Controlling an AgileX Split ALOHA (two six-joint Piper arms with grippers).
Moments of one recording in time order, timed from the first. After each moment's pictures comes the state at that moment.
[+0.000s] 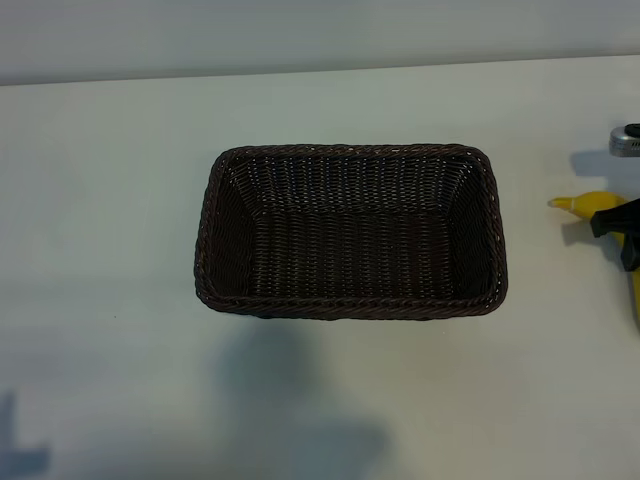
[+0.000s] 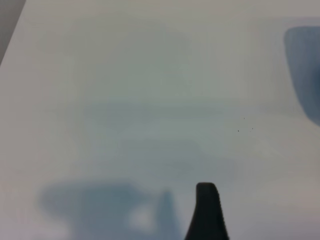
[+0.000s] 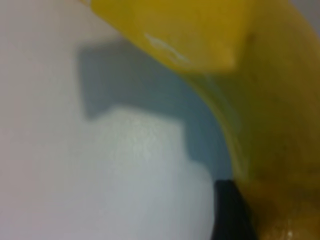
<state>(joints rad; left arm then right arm) 0.01 -0.01 -0.50 0.03 1.05 -0.01 -0.06 1.88 -1.03 0.02 0.73 -0.07</state>
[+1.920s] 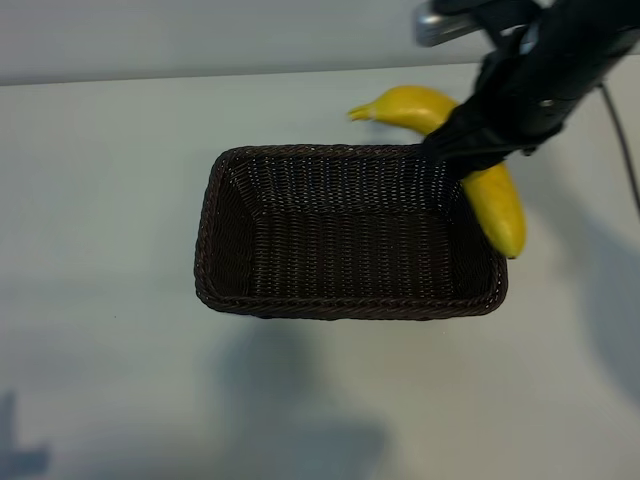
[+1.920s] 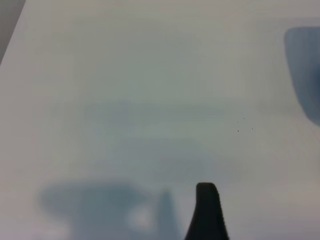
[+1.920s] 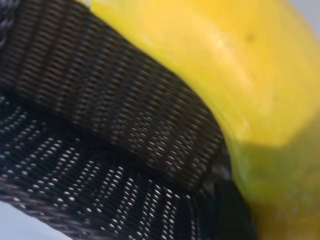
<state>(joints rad) 0.01 -0.01 -0.50 0.03 1.05 -0.02 0.48 1.72 -1.42 0.13 1.02 -0.13</state>
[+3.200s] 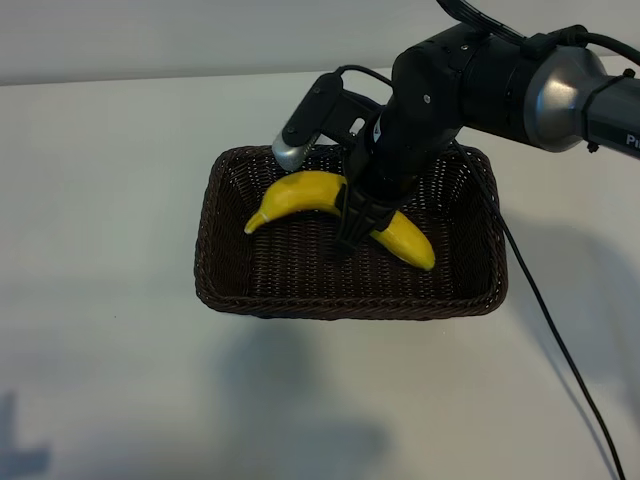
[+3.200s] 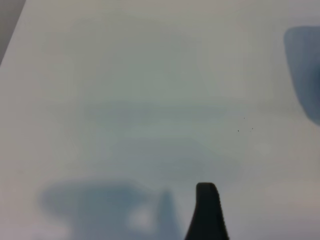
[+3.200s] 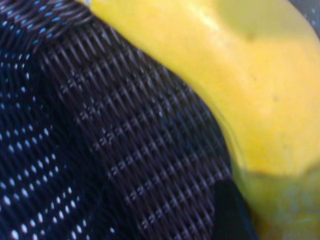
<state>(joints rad) 0.01 -0.01 -0.50 0.03 1.05 -0.01 0.66 1.96 -1.44 0.11 0.75 -0.49</state>
